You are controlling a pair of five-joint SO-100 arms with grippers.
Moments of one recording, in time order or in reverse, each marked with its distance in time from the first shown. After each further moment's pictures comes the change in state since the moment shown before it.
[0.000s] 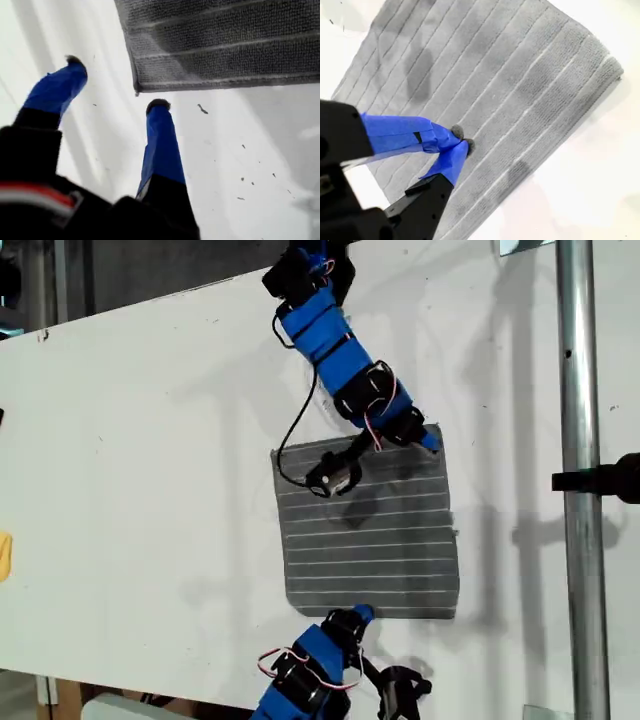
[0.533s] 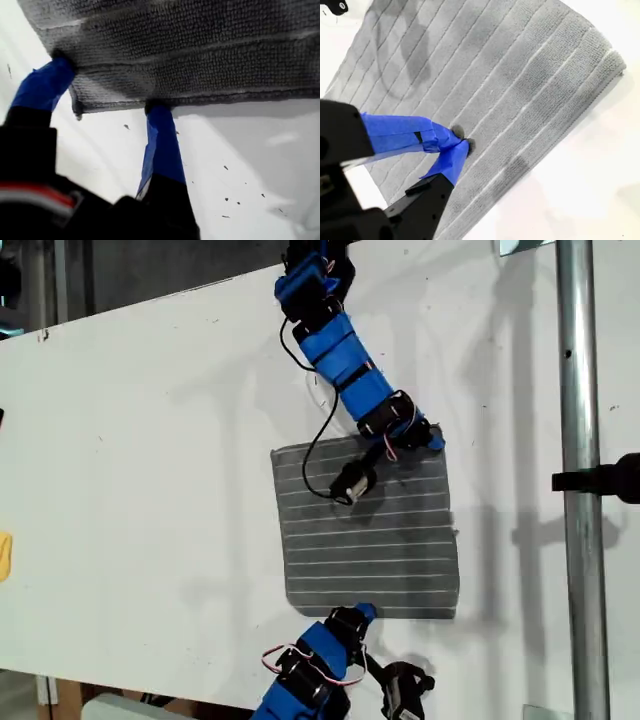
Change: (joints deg) arm 0 0.4 -1.8 0.0 -0.4 -1.1; arm 1 0.5 -14.1 -1.2 -3.0 -0.4
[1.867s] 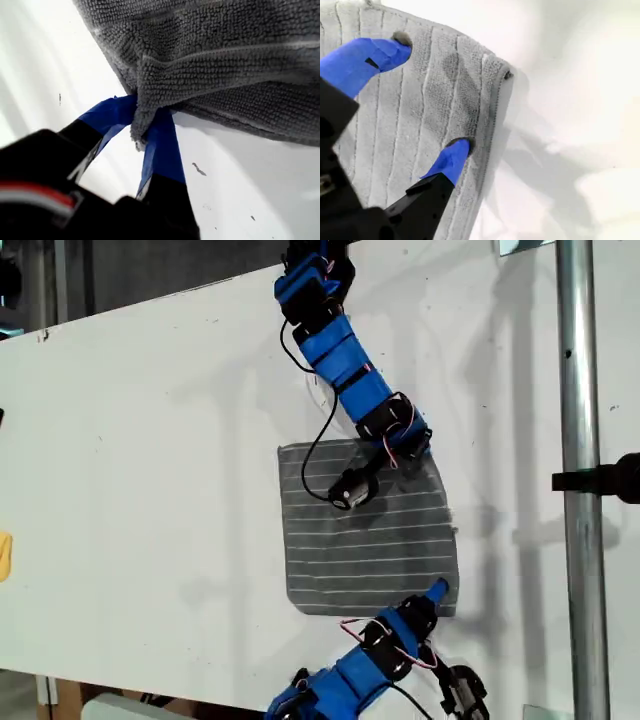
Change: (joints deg) arm 0 12.8 -36.0 -21.8 -0.4 6.9; arm 1 1.1 -0.9 -1.5 -5.9 0.1
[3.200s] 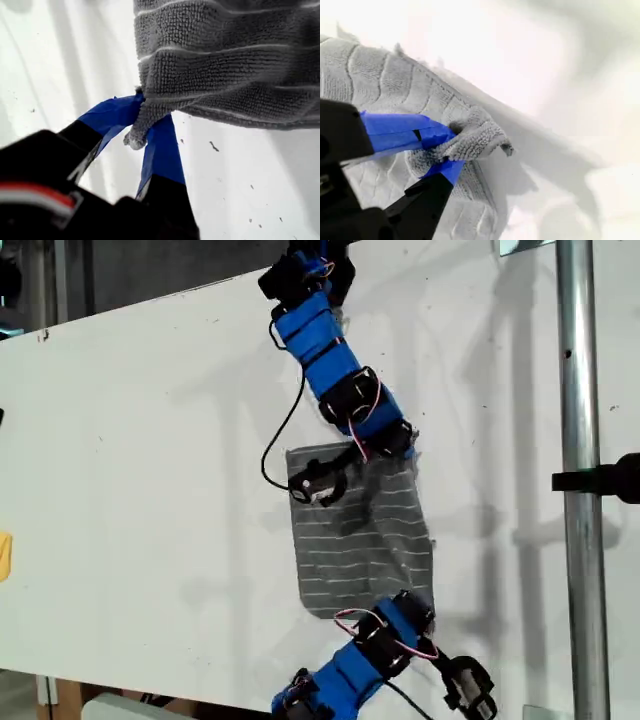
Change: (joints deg) arm 0 -3.6 -6.7 -27.5 22.5 0.4; arm 1 1.3 18.6 0.9 2.8 -2.1
